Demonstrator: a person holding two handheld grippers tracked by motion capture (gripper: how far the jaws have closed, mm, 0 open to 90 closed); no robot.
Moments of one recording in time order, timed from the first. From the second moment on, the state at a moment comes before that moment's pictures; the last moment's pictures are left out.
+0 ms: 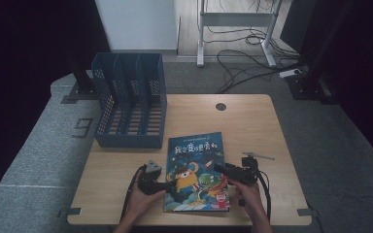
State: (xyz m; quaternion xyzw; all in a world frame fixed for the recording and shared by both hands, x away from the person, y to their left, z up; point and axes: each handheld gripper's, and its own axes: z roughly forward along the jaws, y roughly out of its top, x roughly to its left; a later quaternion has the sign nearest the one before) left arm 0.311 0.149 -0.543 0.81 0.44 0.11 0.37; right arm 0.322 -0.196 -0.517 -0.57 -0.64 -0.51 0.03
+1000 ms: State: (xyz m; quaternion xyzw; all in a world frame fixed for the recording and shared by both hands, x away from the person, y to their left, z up) left arm 0.314 0.161 -0.543 0.79 0.48 0.16 0.34; right arm 0.318 -0.192 -0.509 -0.54 -0.65 -0.53 0.01
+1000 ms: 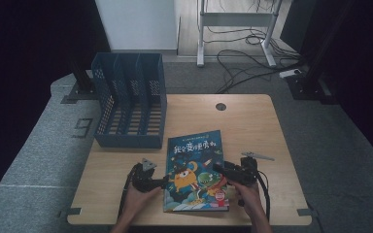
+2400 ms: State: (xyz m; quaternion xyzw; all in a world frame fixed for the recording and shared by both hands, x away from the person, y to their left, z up) left arm 0.312 0.161 -0.543 0.80 0.46 0.16 0.35; right arm 0.349 -0.193 -0.518 -0.48 -0.67 -0.56 -0.02
